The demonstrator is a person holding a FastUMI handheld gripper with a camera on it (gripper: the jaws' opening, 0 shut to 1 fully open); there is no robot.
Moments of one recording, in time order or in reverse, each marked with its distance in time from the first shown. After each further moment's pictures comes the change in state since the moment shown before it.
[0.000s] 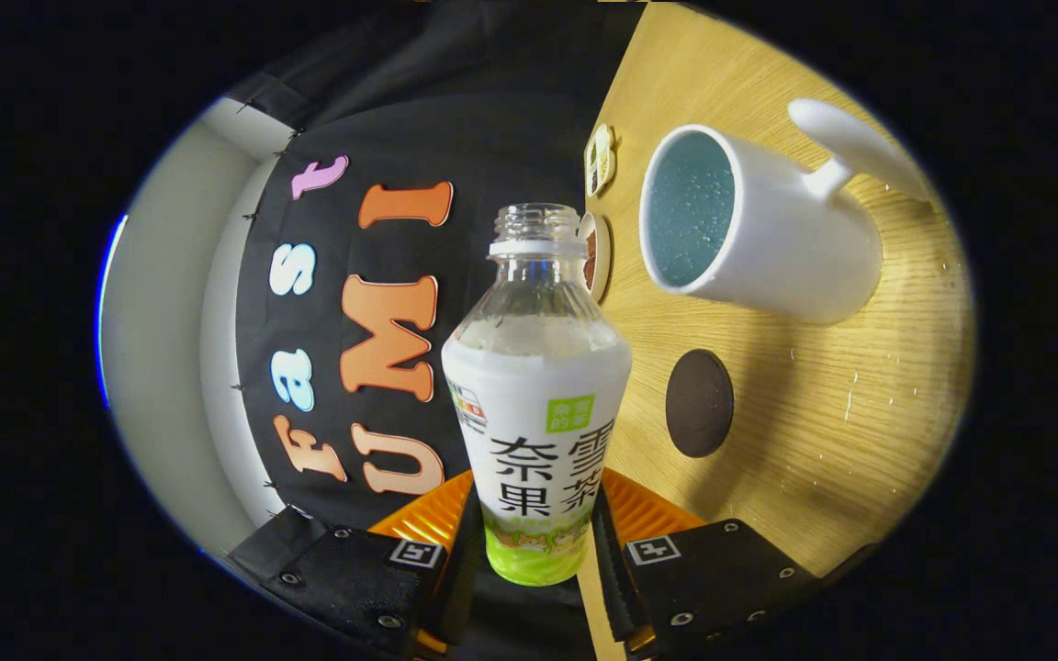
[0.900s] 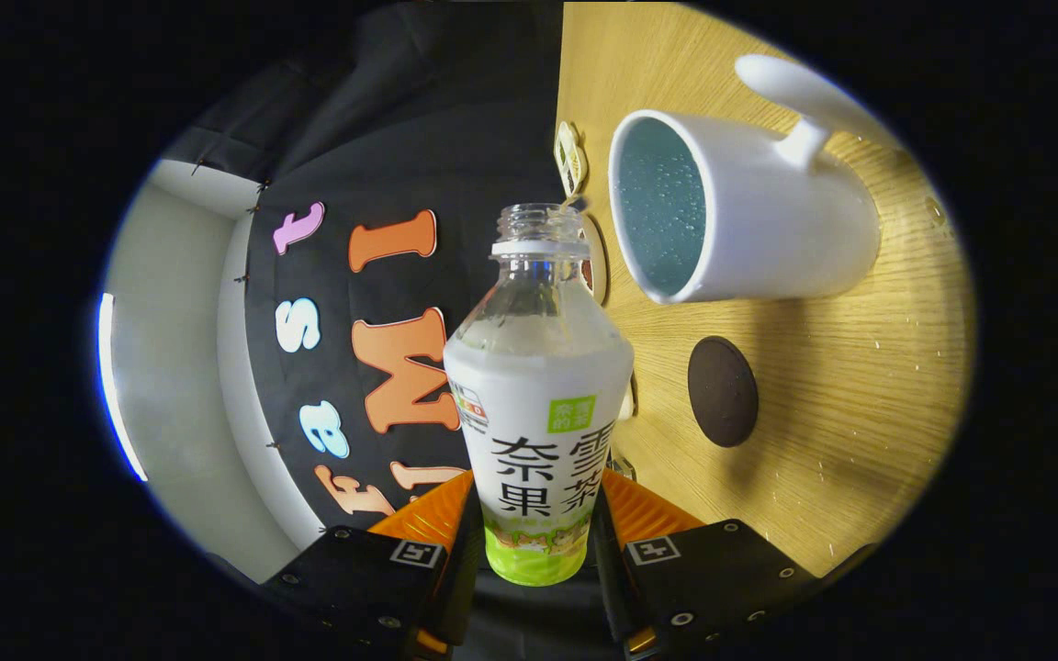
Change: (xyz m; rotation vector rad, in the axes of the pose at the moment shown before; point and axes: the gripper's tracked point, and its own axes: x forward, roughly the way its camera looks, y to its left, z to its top) arm 0.000 0.014 0.016 0.191 -0.005 0.062
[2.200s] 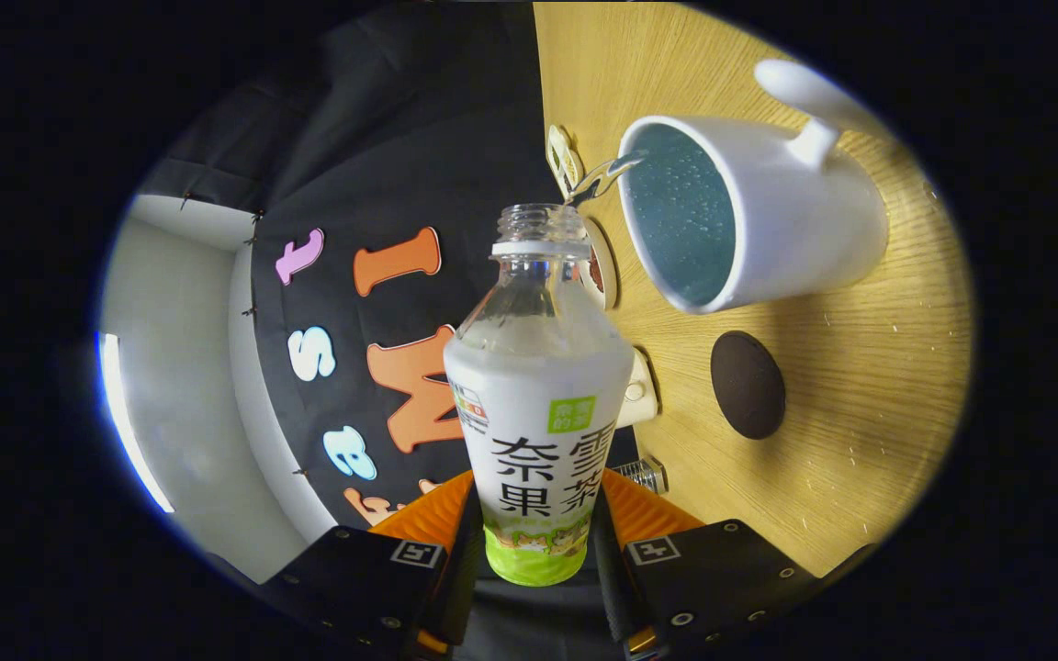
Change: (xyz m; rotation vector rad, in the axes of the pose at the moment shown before) arm 0.002 0.026 0.012 0.107 -0.014 0.042
